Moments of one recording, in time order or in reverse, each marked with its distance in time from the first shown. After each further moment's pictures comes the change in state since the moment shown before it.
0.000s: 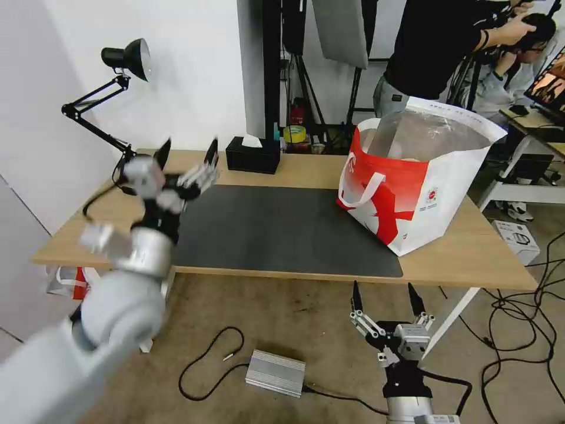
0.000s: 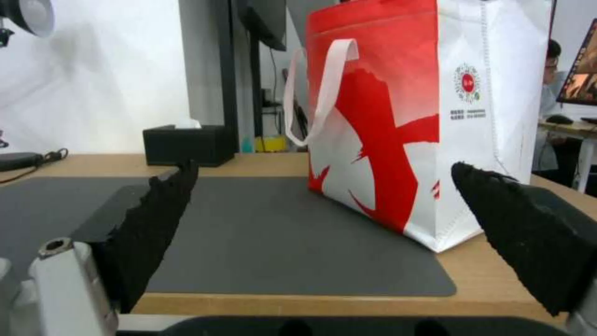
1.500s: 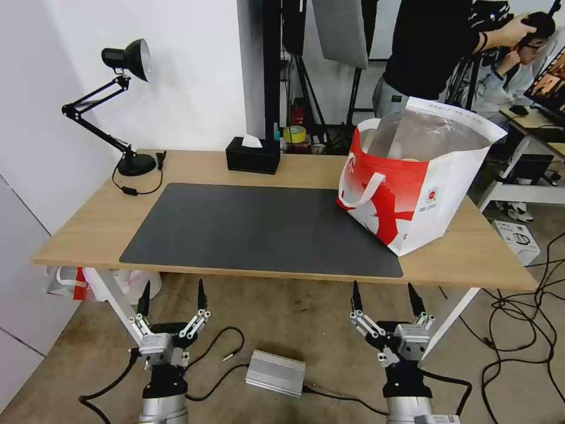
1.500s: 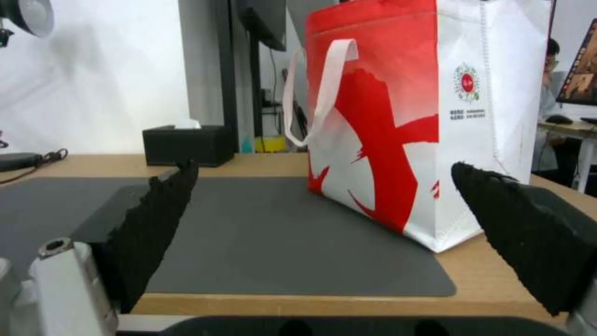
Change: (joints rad) left arm 0.526 -0.422 -0.018 0.238 0.735 -0.408 0.038; right arm 0.000 0.000 0.000 0.000 0.000 0.000 0.000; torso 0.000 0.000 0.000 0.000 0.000
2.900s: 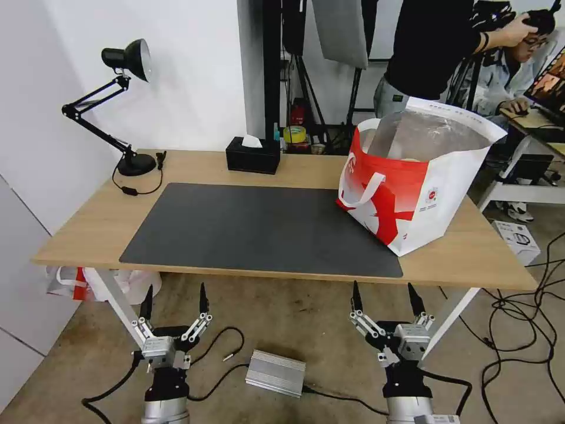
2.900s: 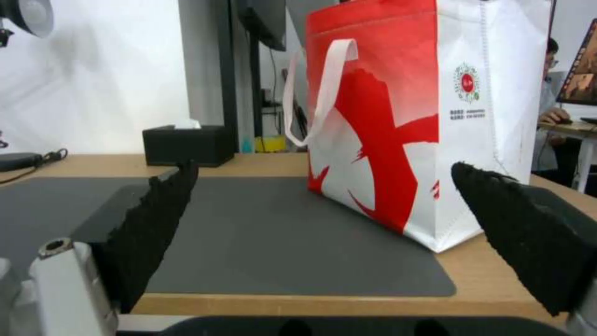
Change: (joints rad) left arm 0.001 0.010 0.009 0.004 -0.004 0.003 -0.004; right arm 0.000 0.000 0.000 0.000 0.000 0.000 0.000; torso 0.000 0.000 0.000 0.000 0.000
